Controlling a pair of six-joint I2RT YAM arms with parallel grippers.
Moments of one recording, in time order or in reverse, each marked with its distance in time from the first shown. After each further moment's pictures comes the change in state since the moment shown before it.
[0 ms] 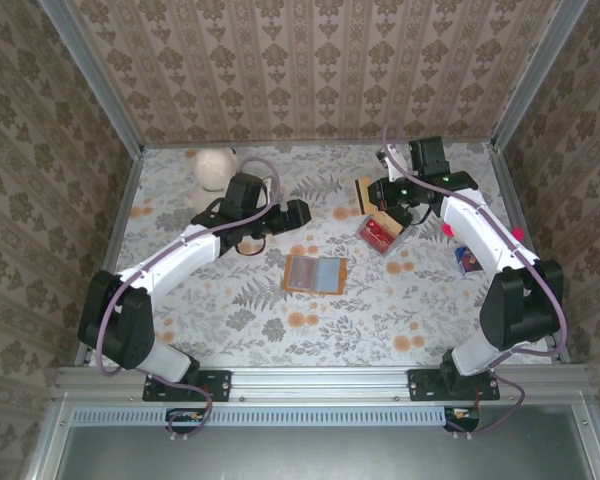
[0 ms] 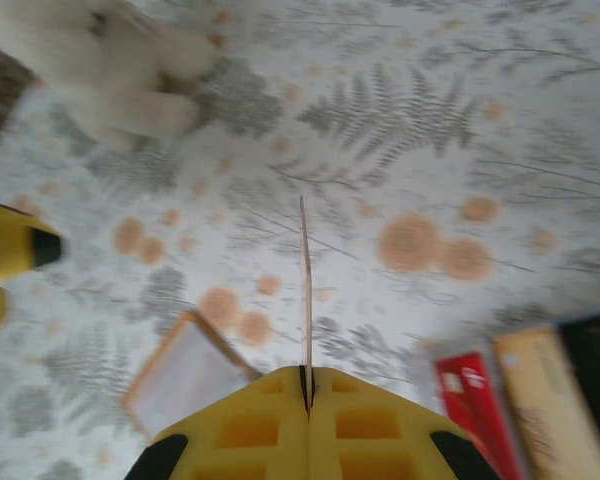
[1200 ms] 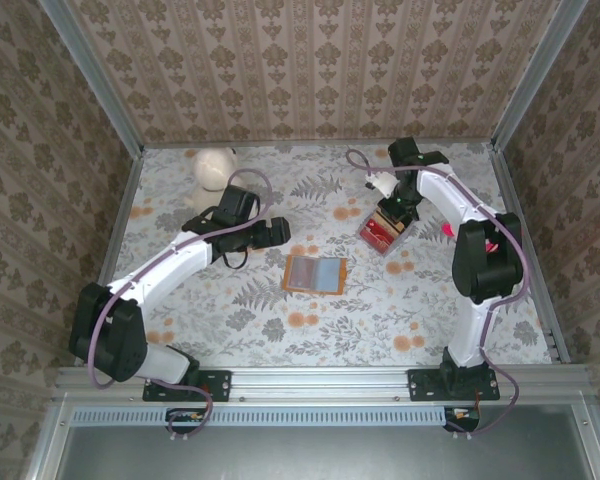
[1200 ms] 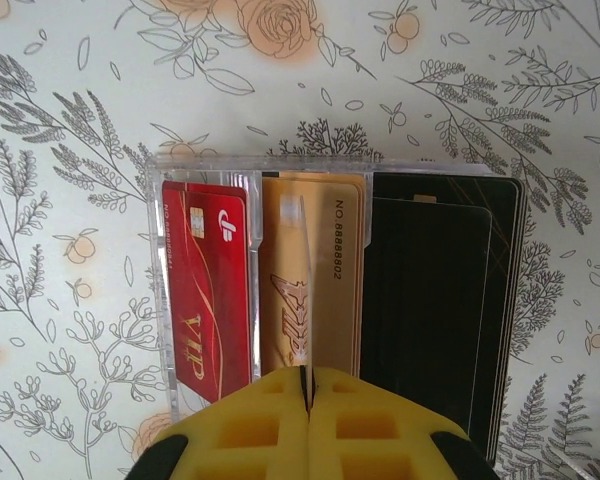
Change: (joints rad) left arm 0.019 -0.074 -0.052 -0.217 -0.228 0.111; right arm 0.001 0.356 0.259 -0.380 0.374 -0.507
